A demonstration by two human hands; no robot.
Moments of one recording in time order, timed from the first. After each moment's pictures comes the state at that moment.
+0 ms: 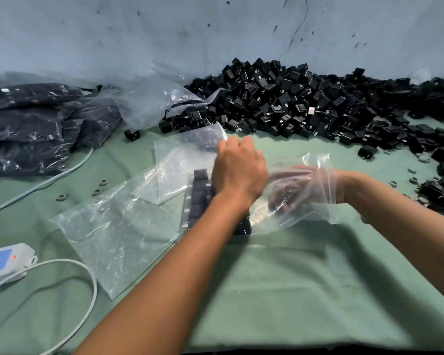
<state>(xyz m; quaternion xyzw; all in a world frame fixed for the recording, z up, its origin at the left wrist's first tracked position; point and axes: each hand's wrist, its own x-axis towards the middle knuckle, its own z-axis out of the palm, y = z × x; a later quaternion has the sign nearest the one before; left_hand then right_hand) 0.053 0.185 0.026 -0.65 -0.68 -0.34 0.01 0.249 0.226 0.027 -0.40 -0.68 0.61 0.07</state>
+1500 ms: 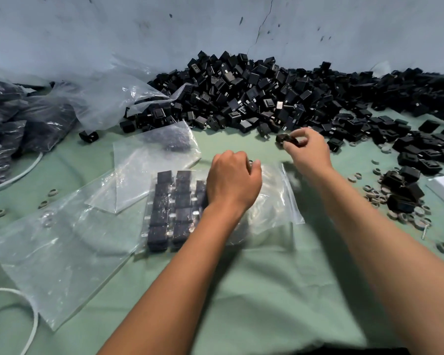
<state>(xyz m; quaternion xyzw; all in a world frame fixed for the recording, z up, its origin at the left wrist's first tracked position) 0.100 0.196 0.001 -0.67 -0.66 -0.34 -0.08 0.281 0.293 -0.014 -0.66 -0.56 0.22 0.45</state>
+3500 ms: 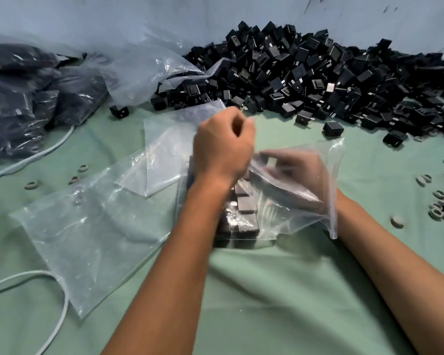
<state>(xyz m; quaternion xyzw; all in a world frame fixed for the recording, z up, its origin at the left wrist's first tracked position) 0.016 0.201 0.024 -0.59 -0.63 -0.49 -0.11 0.200 0.247 -0.048 -0.30 -0.86 0.14 0.39</state>
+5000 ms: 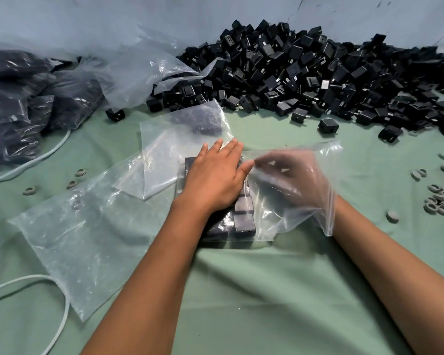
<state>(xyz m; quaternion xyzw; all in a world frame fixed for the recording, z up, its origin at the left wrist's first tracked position) -0.002 0.199 -0.022 -0.76 -0.64 -0.11 -0.08 0.082 0.222 -0.028 -0.60 -0.69 0.26 0.31</state>
